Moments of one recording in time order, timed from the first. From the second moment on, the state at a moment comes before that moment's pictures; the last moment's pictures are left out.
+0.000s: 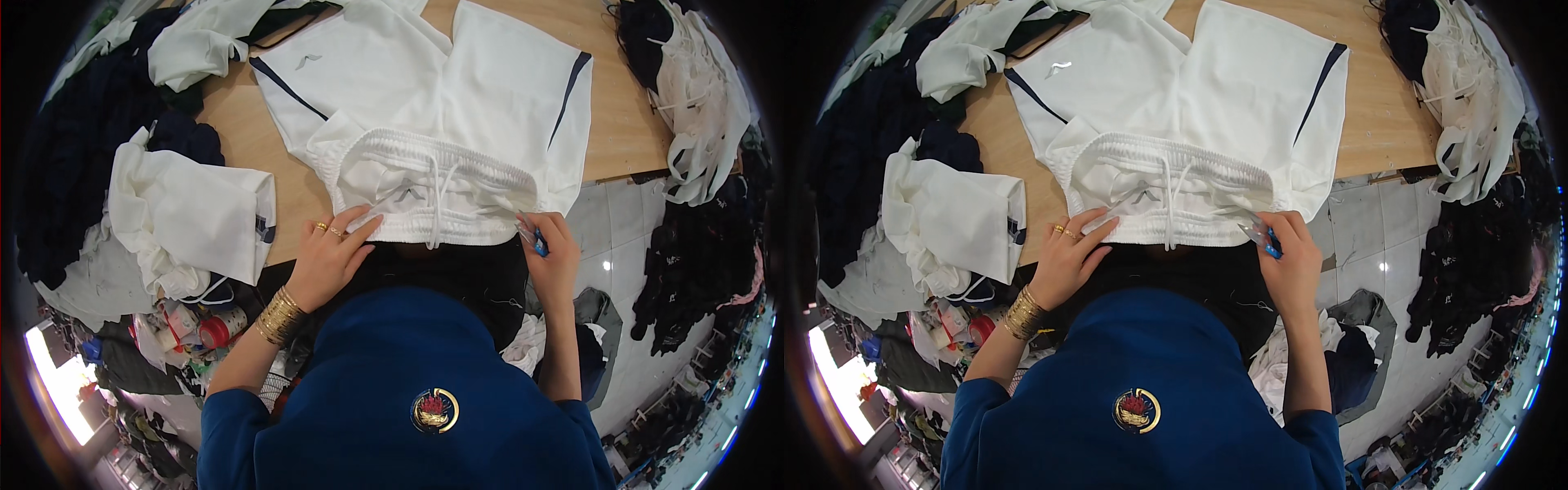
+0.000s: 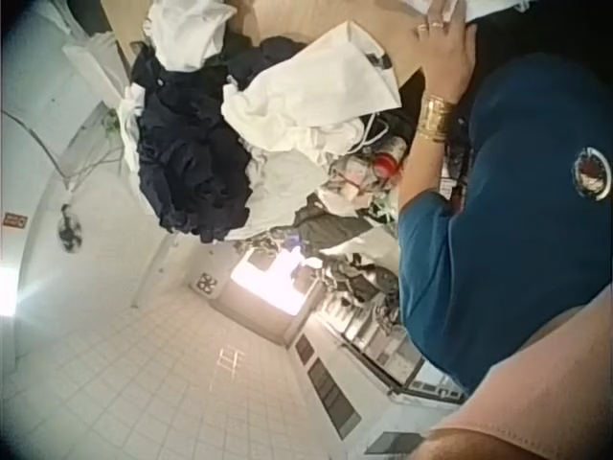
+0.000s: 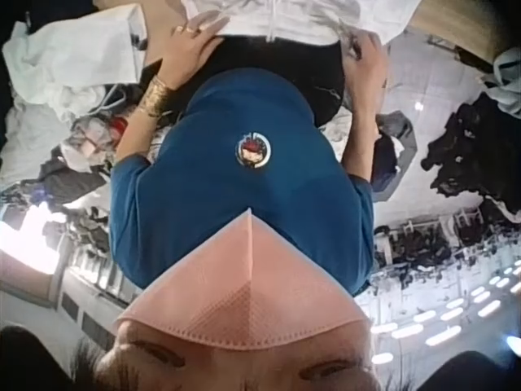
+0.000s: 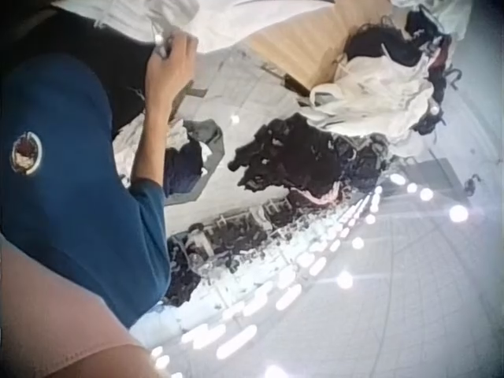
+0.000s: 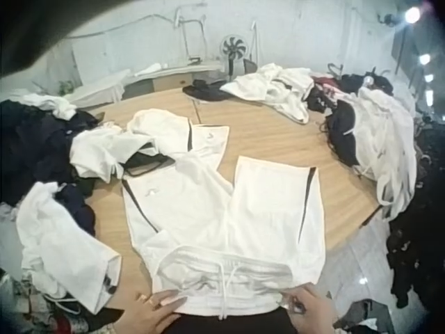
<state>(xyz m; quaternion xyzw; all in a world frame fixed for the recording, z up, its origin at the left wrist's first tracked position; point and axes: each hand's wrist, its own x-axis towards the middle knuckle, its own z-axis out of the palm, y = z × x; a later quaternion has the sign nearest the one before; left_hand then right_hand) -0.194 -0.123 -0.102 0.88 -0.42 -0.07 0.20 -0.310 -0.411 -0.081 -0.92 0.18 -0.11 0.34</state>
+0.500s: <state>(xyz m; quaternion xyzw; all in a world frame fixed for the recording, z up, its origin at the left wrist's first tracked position) -0.206 -0.131 -0.112 0.74 -0.19 -0.46 0.45 -0.308 -0.393 -0.085 -0.87 0.19 -0.11 0.44</state>
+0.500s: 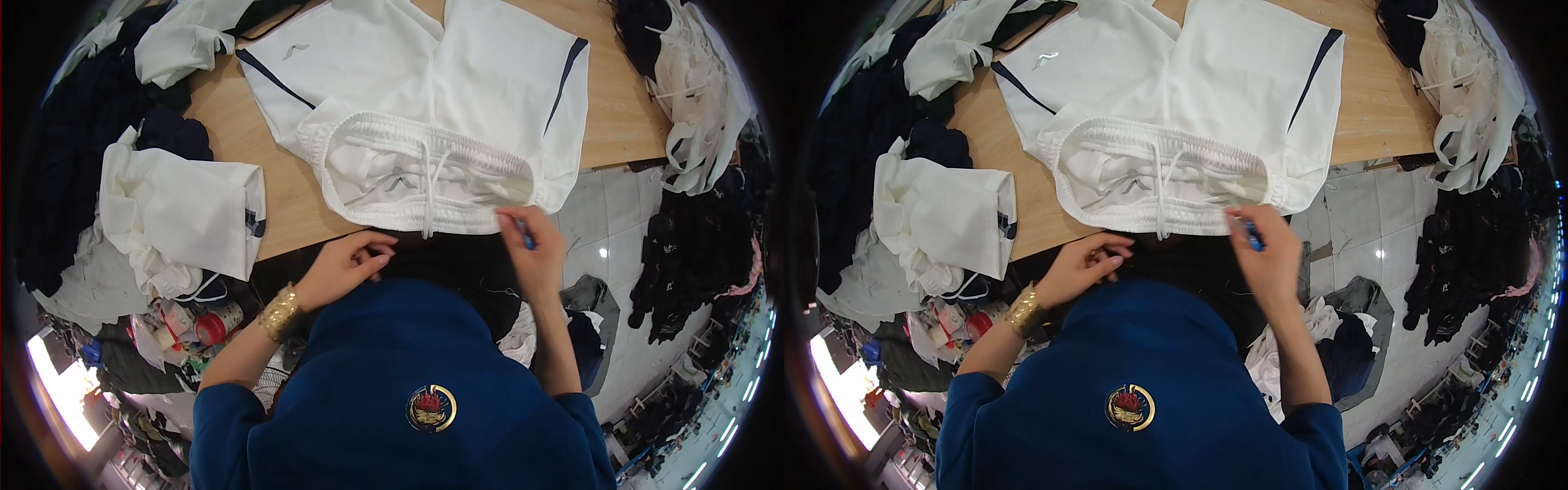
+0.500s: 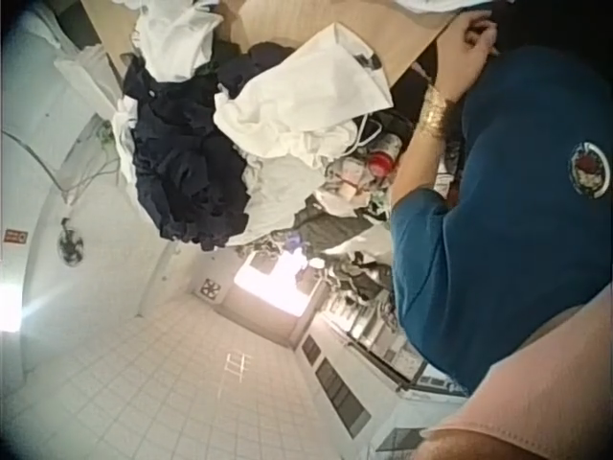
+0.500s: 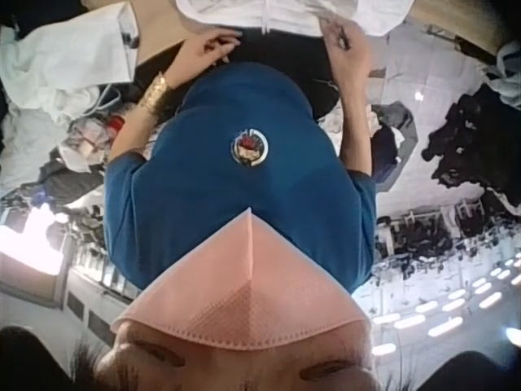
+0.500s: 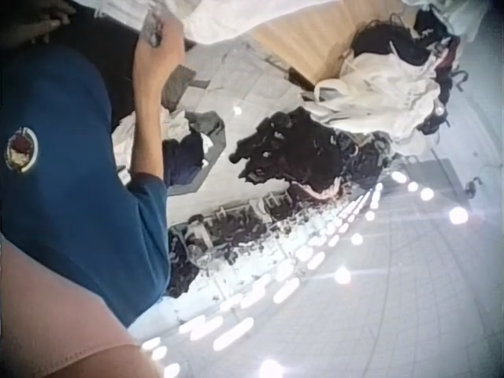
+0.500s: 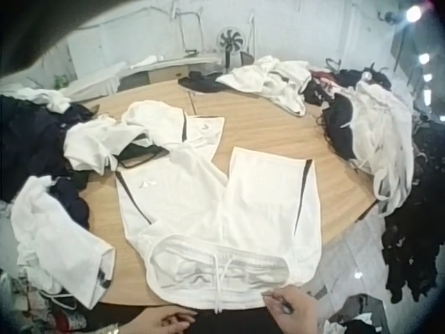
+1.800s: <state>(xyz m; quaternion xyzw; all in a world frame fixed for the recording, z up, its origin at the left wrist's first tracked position) -0.209 -0.193 -0.092 0.44 0.06 -0.49 0.75 -0.269 -0.375 -0.062 -0.76 0.24 -0.10 0.60</state>
